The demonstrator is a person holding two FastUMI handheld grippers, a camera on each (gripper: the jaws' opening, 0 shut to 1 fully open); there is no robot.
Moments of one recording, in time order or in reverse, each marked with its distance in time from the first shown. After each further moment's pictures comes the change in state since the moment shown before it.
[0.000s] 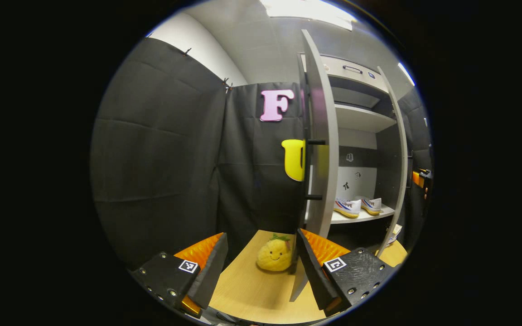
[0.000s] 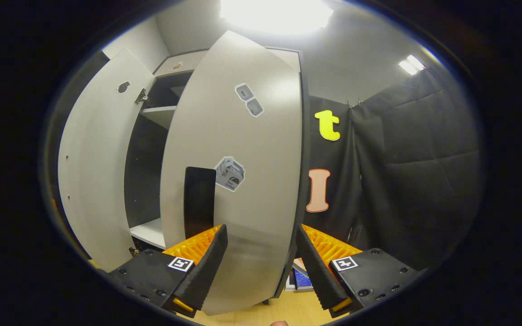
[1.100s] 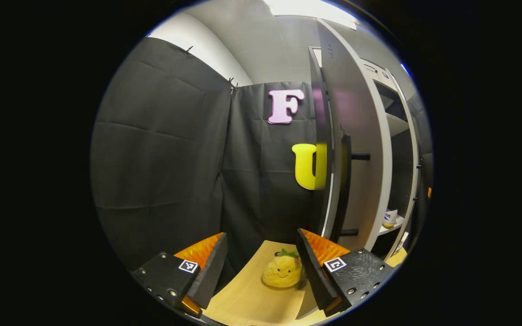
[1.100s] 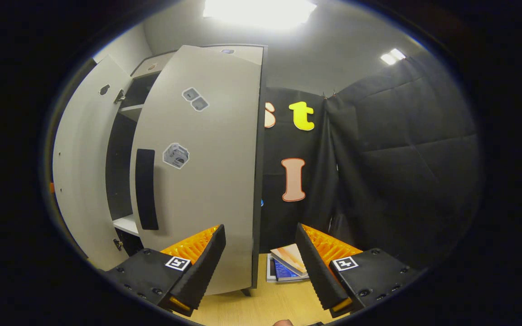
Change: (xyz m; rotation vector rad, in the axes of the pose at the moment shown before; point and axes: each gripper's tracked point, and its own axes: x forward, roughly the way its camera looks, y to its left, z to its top) left arm 0.095 0.006 0.032 -0.007 -0.027 0.017; right arm -0.036 -0.090 -0.038 0.046 0.053 -0.136
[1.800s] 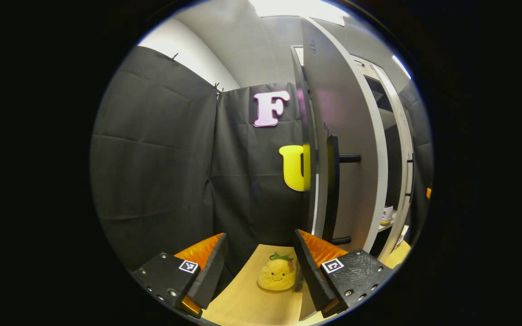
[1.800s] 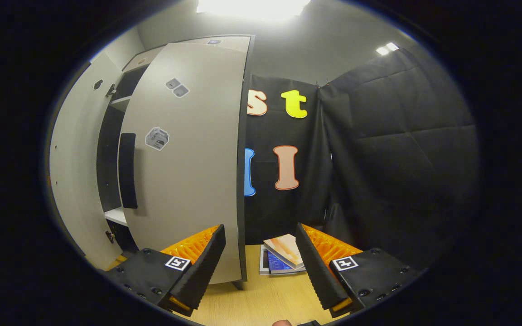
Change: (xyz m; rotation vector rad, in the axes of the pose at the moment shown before) left arm 0.005 -0.048 0.011 0.069 -0.020 -0.074; right arm 0.010 -0.019 -0.028 0.015 0.052 -0.006
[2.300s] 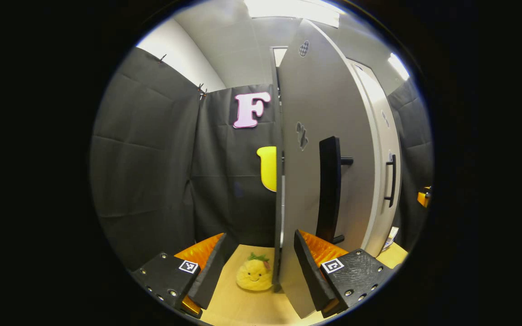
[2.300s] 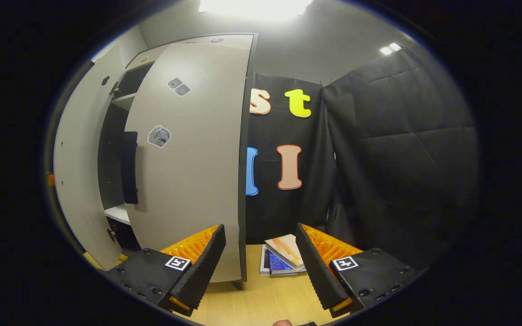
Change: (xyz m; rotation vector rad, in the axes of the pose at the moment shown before) left arm -0.003 -0.072 0.005 -0.010 -0.009 -0.117; right arm 0.001 -0.006 -0.001 -0.012 0.006 0.012
